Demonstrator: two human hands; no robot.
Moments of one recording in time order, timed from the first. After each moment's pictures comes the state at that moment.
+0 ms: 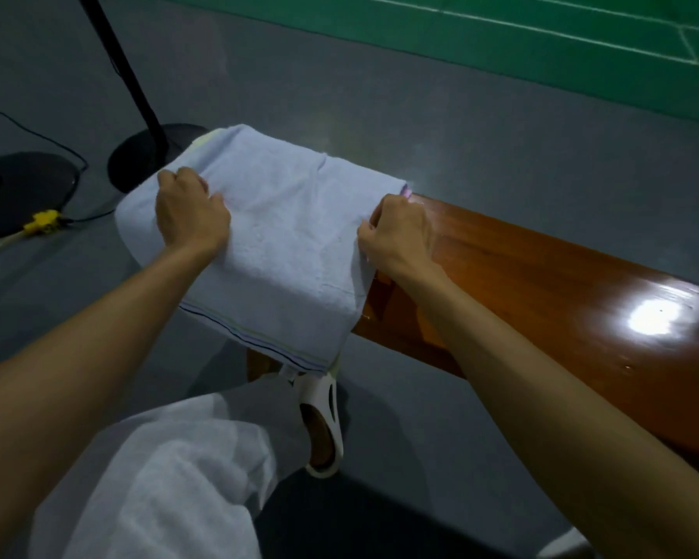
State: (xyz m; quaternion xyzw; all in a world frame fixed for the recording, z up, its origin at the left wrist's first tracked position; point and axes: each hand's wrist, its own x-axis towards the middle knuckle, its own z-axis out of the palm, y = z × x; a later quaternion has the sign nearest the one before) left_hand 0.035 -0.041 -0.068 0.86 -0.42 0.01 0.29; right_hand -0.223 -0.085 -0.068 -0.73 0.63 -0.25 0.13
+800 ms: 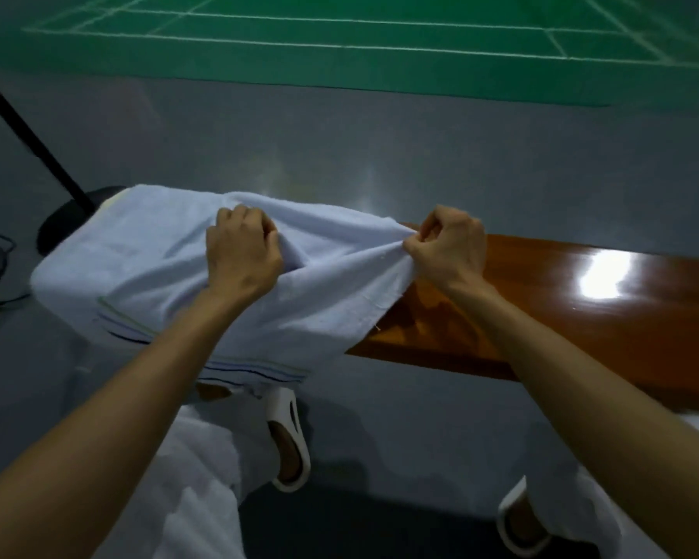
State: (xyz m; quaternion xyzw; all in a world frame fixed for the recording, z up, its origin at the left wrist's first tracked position) left_hand -0.161 -0.020 -0.018 0.69 -0.67 0.06 0.26; right_hand -0.442 -0.030 -0.017 -0.63 0.69 -0.36 0.08
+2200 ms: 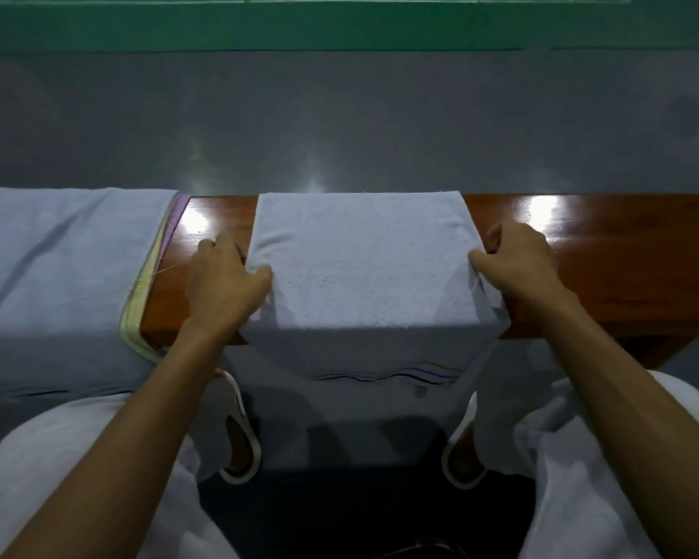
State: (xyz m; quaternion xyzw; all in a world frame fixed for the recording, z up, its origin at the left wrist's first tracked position) left_hand -0.280 0.004 -0.058 0.72 -0.64 -0.13 0.22; right_hand -0.651 0.042 -0.038 -0.53 0.82 -0.18 0.13
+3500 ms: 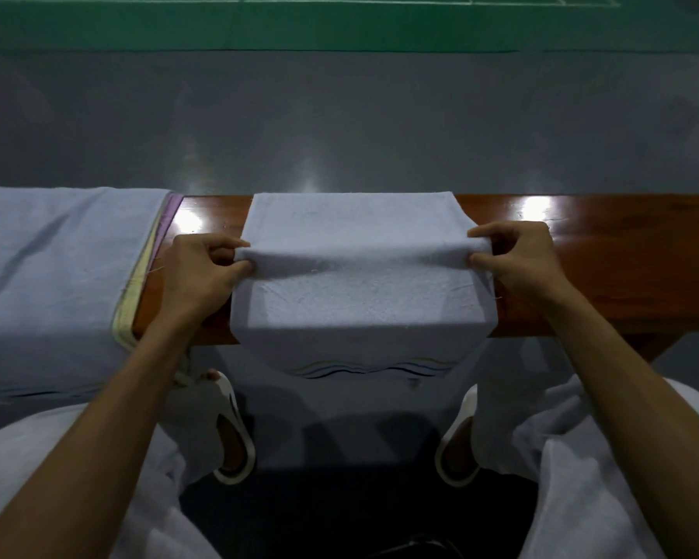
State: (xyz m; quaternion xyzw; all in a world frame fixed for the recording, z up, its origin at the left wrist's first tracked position) left_hand -0.261 0.003 -0.042 0.65 -0.64 -0.26 0.33; right_hand -0.669 0.060 -0.032 -0.52 0.70 -0.38 0.29
